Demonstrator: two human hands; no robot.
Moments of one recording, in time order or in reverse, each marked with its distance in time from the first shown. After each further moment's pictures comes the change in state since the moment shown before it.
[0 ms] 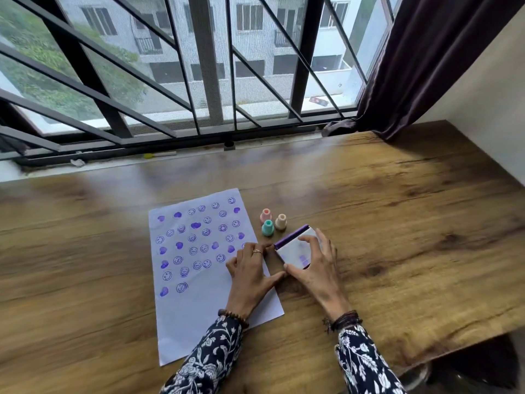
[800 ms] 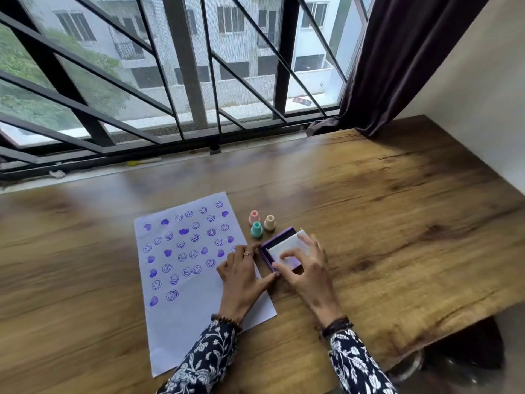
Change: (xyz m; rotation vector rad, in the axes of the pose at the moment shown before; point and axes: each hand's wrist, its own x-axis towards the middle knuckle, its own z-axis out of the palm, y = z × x) left_hand 0.000 0.001 0.001 0.050 0.008 0.011; right_hand -0.014 0.001 -0.001 0.091 0.051 -0.038
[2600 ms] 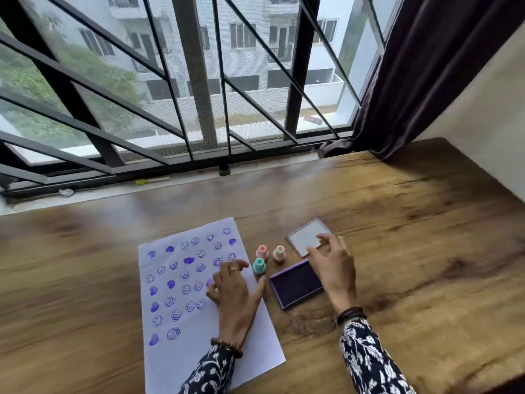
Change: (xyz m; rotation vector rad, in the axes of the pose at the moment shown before) left_hand 0.029 -0.002 -0.016 -0.119 0.246 -0.232; right_hand 0.083 -0.002 -0.015 -0.020 0.225 0.223
